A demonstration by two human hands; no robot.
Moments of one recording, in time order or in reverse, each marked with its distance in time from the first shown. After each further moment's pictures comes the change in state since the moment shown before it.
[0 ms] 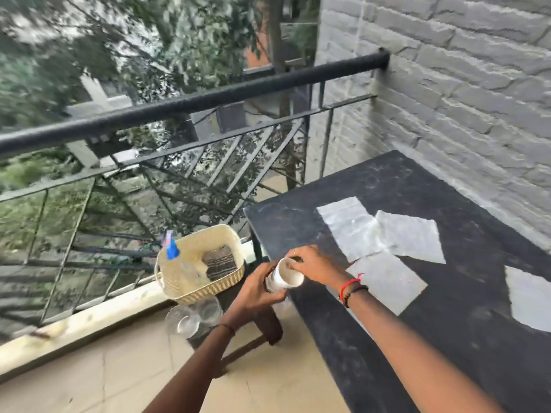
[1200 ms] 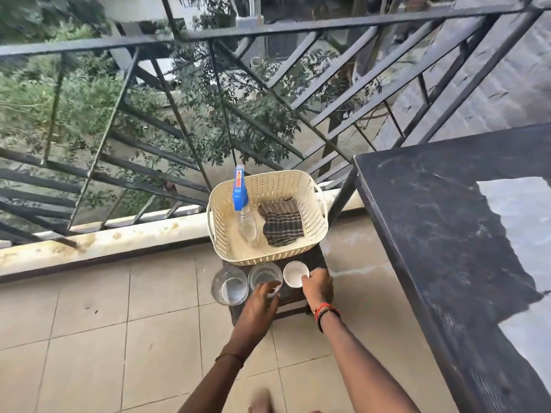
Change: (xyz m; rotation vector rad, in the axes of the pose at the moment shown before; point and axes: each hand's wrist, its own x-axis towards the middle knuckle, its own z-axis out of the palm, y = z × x) left_hand -0.084 -0.248 -0.030 -0.005 0.209 -0.392; right_hand 0.152 0.024 0.337 0.170 0.116 0.758
